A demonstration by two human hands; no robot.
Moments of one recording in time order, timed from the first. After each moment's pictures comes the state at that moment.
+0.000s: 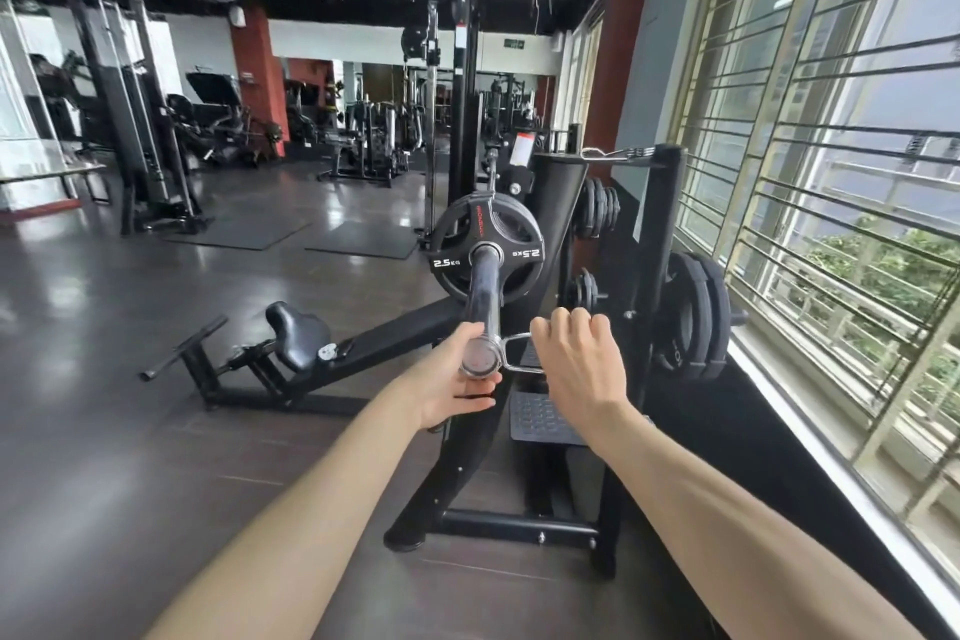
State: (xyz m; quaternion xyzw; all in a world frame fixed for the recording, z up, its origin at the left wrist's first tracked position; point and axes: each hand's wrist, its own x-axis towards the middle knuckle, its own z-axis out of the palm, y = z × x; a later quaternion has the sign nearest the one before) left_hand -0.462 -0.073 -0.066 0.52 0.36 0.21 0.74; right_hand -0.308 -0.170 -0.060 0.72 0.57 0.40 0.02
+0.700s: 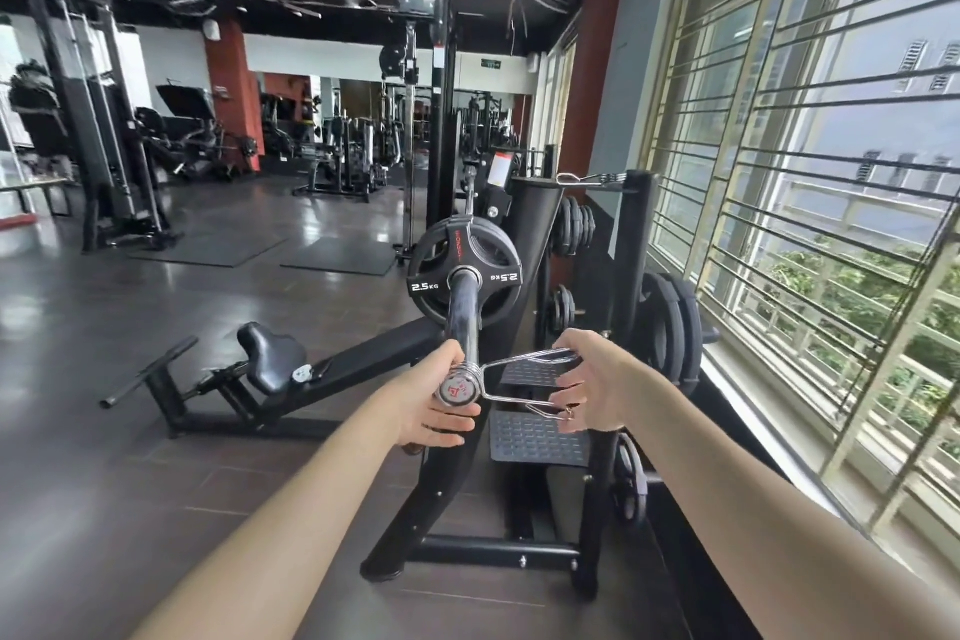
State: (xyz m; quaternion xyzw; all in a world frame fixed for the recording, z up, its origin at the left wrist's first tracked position) left_hand -0.461 -0.067 -0.043 0.56 0.45 0.13 0.69; right_hand -0.267 -0.172 -0.007 0.69 0.17 -0.50 -0.49
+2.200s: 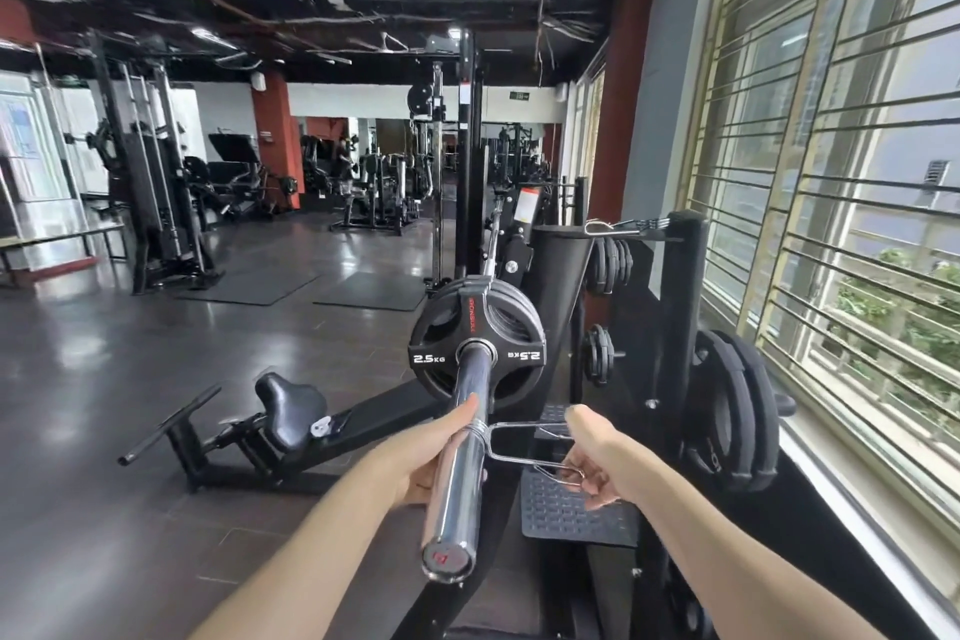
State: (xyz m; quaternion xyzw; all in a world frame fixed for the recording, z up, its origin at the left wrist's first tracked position) left_hand -0.403 0.037 -0.043 0.57 0.43 0.15 0.68; right_hand -0.200 -0.055 -0.028 0.82 0.22 -0.43 -0.32
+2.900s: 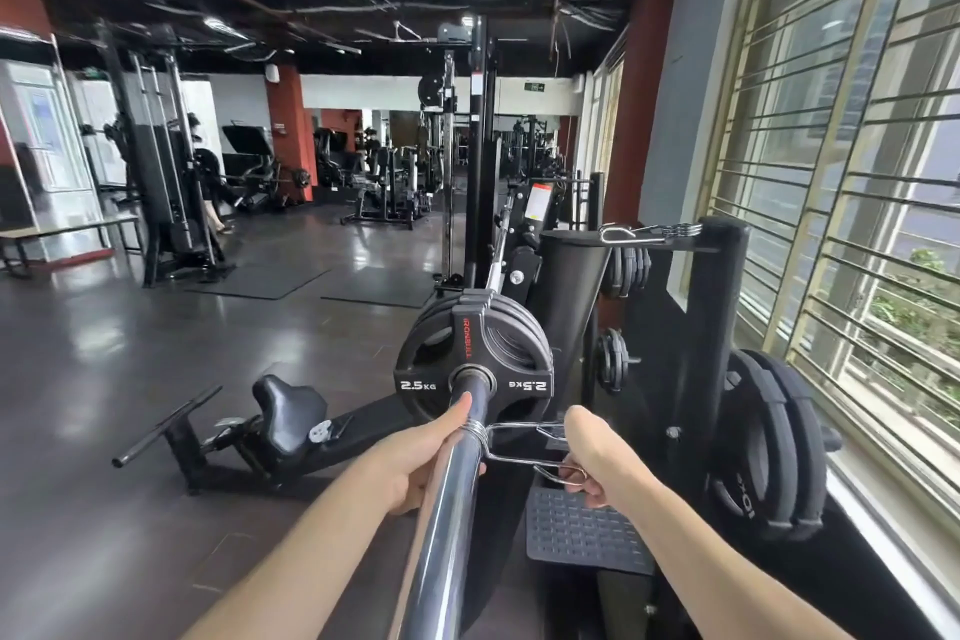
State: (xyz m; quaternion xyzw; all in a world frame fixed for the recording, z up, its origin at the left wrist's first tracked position) left_hand -0.356 0.105 -0.043 0.50 0.45 0.18 0.72; right_hand -0.146 0.022 -0.052 0.80 0.24 -0.39 -0.39
